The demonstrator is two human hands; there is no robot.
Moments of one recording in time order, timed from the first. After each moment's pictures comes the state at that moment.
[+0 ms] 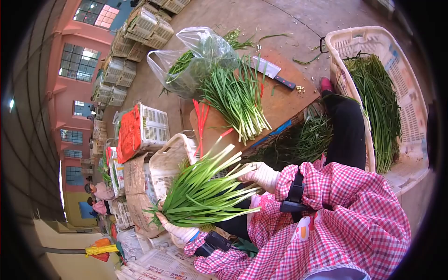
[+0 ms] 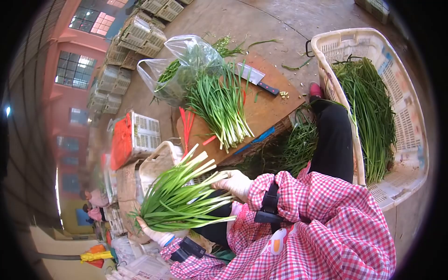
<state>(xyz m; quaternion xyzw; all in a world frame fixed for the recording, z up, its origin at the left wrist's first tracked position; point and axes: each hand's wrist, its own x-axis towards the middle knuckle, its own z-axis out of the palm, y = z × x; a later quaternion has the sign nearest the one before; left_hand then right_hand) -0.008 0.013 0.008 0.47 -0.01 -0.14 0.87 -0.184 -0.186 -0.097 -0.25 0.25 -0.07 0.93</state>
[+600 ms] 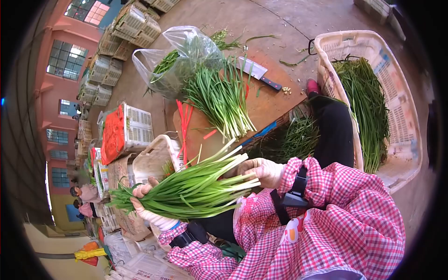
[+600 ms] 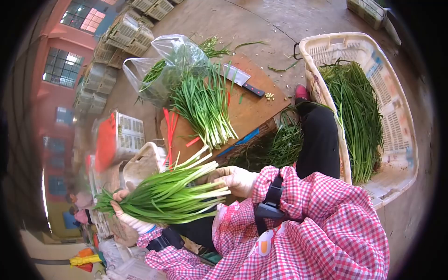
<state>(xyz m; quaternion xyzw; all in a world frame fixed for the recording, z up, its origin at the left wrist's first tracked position) 0.001 -0.059 0.025 0.28 -0.18 -0.29 0.90 -0.222 -0.214 -0.123 -0.19 -0.01 -0.09 0.98</state>
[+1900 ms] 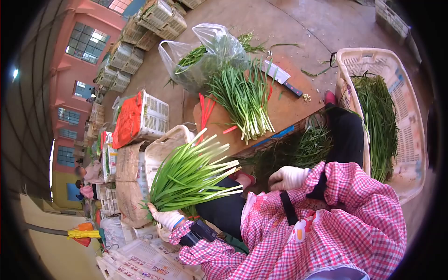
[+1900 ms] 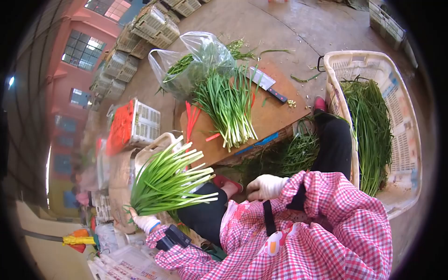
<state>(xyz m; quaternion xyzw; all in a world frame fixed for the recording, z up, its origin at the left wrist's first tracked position) 0.033 0.026 0.000 0.45 0.15 0.01 0.88 -0.249 -0.221 -0.135 -0.73 0.10 0.11 0.67</state>
